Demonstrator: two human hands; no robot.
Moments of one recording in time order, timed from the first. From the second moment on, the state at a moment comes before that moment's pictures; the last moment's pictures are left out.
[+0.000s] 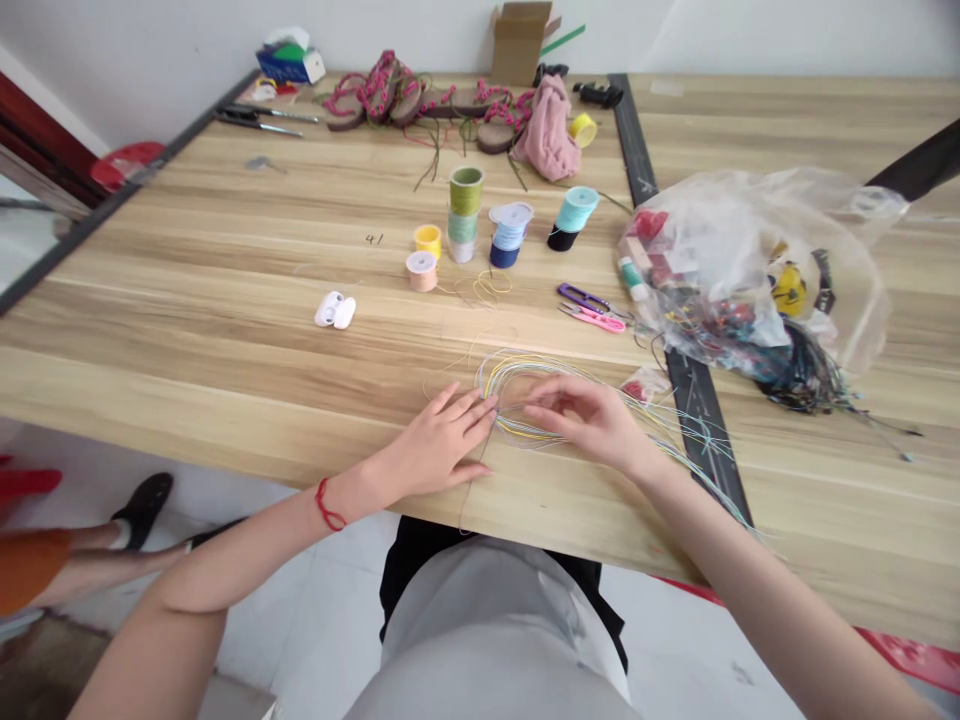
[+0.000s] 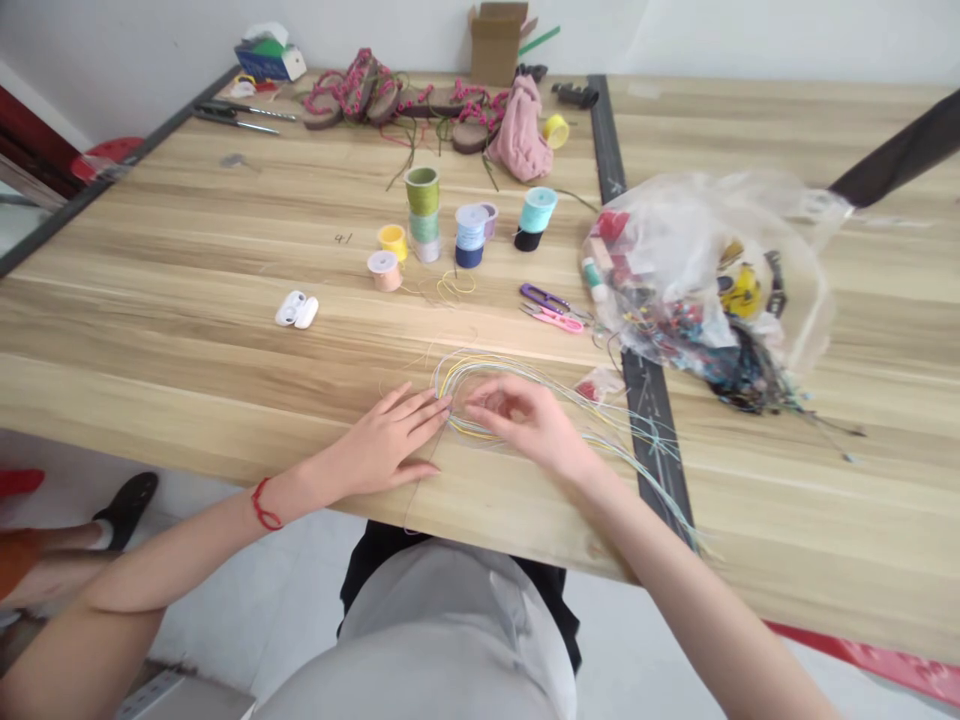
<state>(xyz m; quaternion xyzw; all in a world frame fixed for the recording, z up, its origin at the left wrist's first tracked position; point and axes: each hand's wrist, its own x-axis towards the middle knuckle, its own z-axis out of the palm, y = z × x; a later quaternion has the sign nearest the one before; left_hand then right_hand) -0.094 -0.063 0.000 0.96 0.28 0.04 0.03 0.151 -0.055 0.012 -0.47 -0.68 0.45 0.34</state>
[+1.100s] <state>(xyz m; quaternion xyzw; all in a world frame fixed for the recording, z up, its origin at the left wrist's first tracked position) -0.081 -0.070 0.032 0.87 0.33 0.20 0.31 0.170 -0.116 0.056 -0.42 -0.61 0.47 0.47</state>
